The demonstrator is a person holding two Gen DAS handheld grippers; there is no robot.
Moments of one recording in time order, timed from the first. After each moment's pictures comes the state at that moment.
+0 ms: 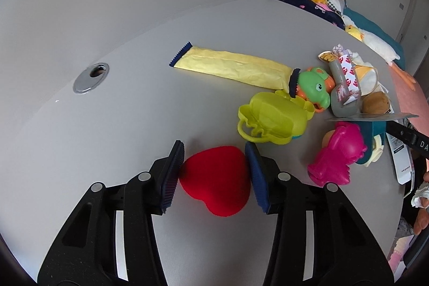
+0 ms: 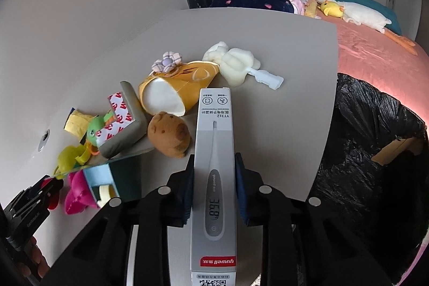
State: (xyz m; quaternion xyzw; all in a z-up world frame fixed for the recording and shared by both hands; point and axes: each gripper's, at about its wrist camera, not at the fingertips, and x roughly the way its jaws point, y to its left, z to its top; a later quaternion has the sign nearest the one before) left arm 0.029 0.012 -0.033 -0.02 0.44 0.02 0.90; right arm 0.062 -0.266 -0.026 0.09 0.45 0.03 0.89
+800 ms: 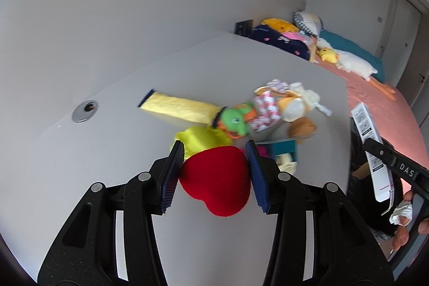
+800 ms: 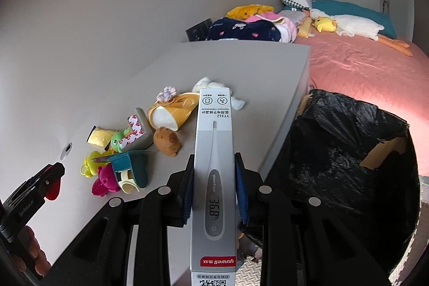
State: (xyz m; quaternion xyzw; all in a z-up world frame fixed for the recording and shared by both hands) left arm -0.012 -0.057 0.035 -0.03 0.36 -0.02 0.93; right arm -0.003 -0.319 0.025 0.12 0.38 0.04 0.91
